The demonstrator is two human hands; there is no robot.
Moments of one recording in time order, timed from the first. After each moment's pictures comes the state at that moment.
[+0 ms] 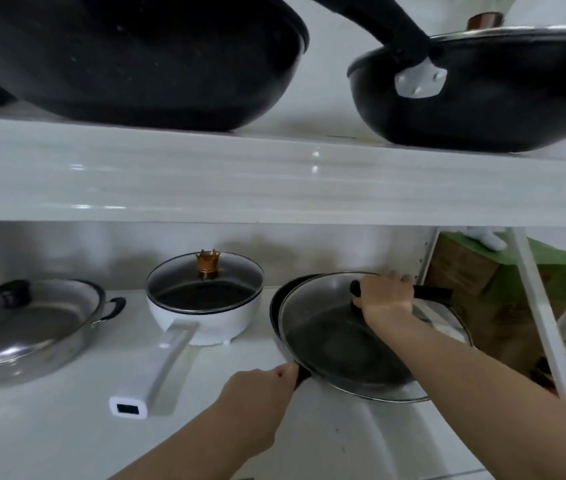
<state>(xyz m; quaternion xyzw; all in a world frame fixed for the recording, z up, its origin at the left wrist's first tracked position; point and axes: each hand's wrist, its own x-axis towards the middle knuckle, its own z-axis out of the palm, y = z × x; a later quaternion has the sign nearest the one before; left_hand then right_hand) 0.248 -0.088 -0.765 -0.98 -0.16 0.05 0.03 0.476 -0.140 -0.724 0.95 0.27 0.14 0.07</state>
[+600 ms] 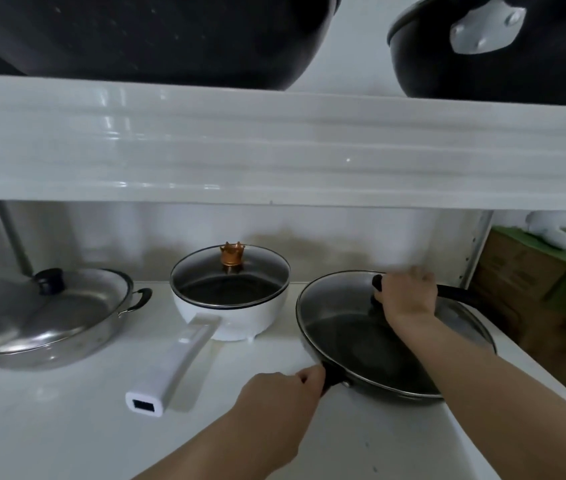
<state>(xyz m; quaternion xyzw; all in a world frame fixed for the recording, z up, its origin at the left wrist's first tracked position) 0.253 -0.083 -0.773 -0.98 -0.17 0.02 0.03 0.508 -0.106 -0.757 0.94 0.30 0.18 0.02</state>
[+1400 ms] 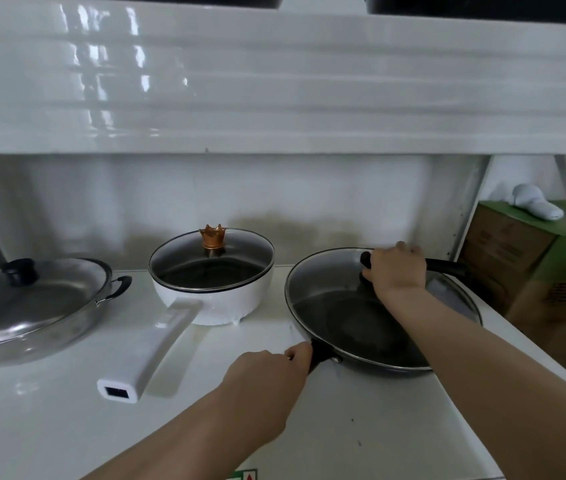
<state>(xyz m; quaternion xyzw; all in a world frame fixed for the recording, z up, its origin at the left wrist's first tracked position) 0.266 -0.083 -0.787 -0.98 -0.17 0.03 0.07 0.524 -0.111 -0.764 0.92 0.33 0.21 0.04</state>
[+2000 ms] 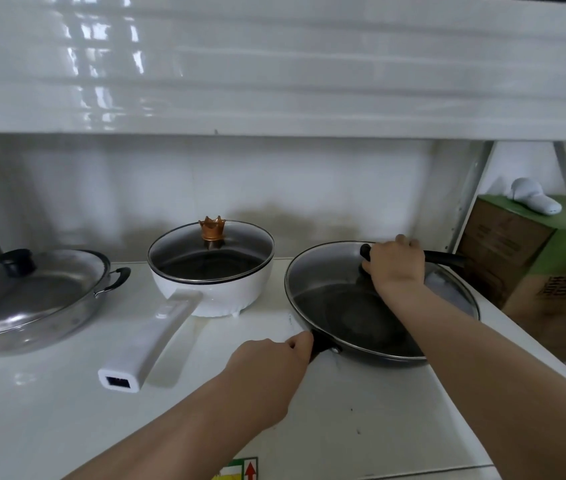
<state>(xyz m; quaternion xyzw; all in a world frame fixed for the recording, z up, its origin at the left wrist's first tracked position) 0.269 -0.080 -0.790 -0.98 -0.17 0.04 0.09 0.523 -0.108 -0.766 0.92 0.34 0.21 0.05</state>
